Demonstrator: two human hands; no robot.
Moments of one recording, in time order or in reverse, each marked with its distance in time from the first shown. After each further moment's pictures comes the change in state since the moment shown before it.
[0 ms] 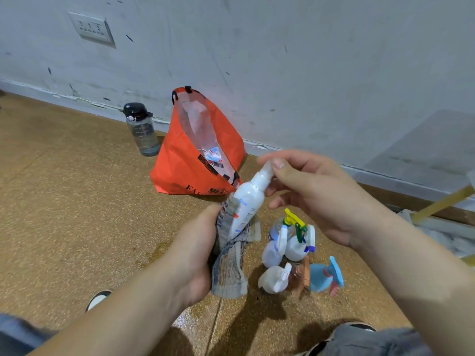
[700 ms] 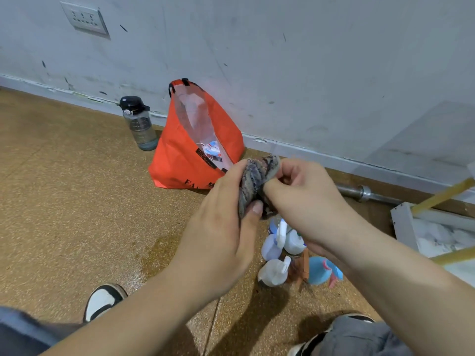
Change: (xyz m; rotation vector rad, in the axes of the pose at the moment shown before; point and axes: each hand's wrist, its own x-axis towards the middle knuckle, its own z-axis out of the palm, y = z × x) left_hand 0.005 -0.020 -0.002 0.953 0.153 1.113; right_hand -0.008 0.017 0.022 -0.209 0.195 0.008
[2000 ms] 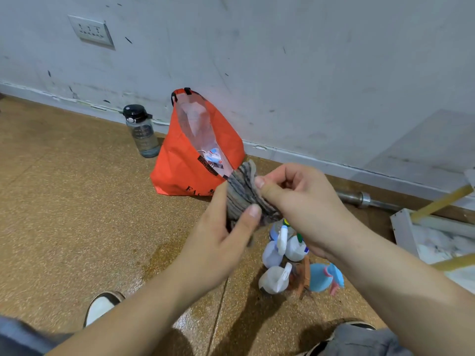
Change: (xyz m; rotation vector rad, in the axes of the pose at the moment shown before) left_hand 0.000 -0.014 -0.001 -0.381 -0.083 -0.168; right_hand 0.007 0.008 -0.001 0.012 0.042 -0.017
